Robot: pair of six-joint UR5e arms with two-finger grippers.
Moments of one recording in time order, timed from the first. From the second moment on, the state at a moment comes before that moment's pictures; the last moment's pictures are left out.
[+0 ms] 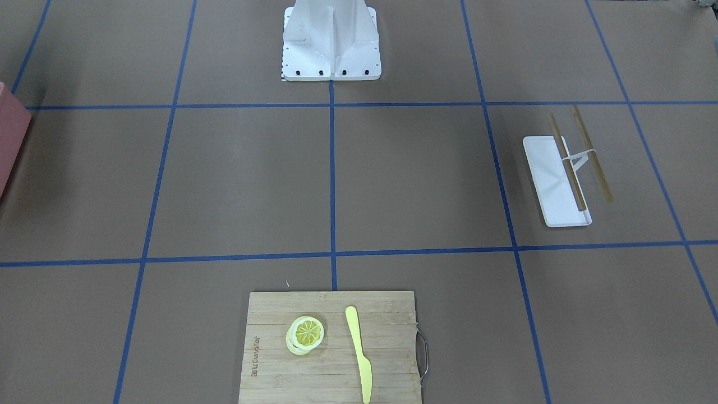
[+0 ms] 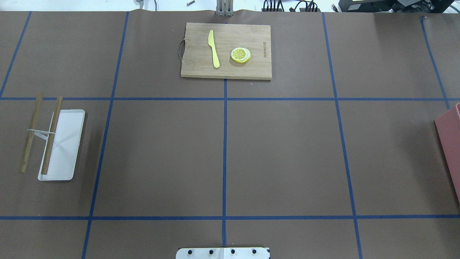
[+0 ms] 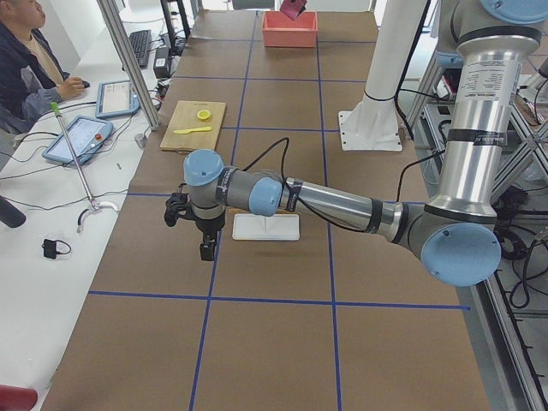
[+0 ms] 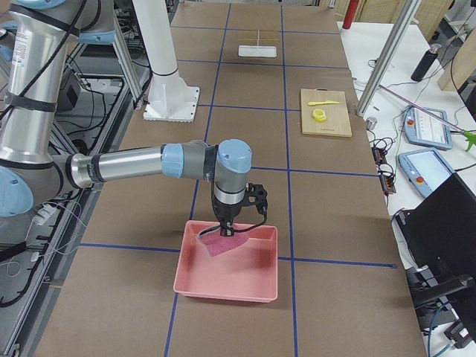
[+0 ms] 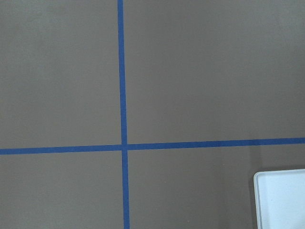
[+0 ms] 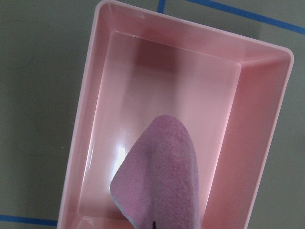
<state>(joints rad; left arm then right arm) -1.46 -1.68 -1.69 -1.59 -2.31 -0.20 1.51 -1.84 2.00 -1.82 2.17 -0.19</state>
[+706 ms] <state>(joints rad) -1.48 -1.68 -1.69 -1.59 -2.33 -0.19 1.51 -1.80 1.99 -1.81 2.23 -0.17</state>
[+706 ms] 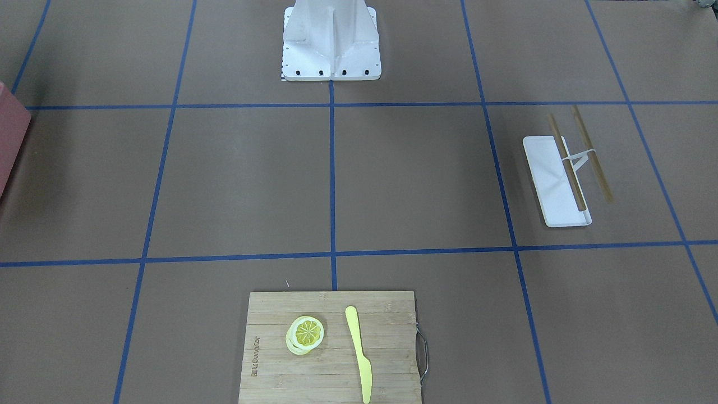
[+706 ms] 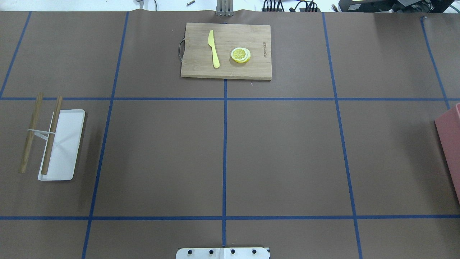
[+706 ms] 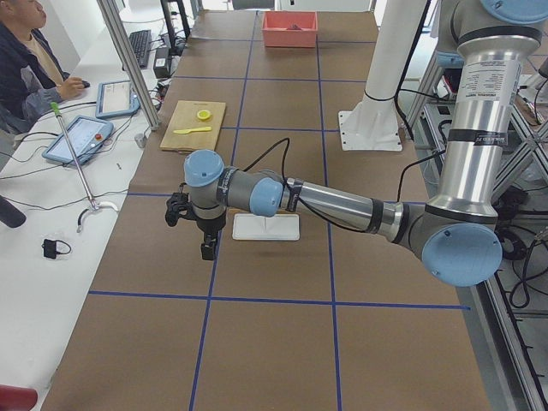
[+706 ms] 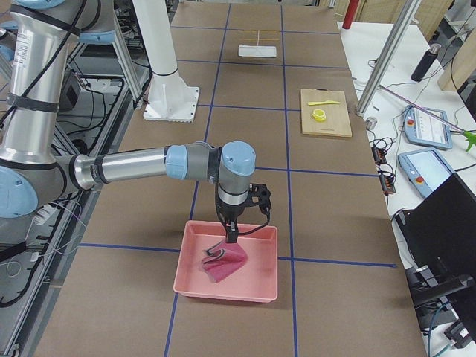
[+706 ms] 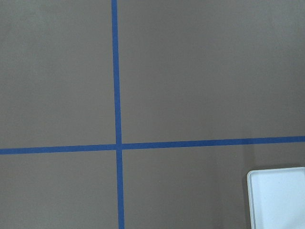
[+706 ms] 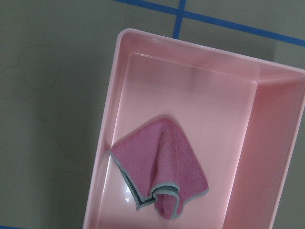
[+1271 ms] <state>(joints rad) -1.57 -1.59 -1.67 -1.59 -2.33 0.03 1.51 -1.73 1.95 -1.81 2.27 -0.10</state>
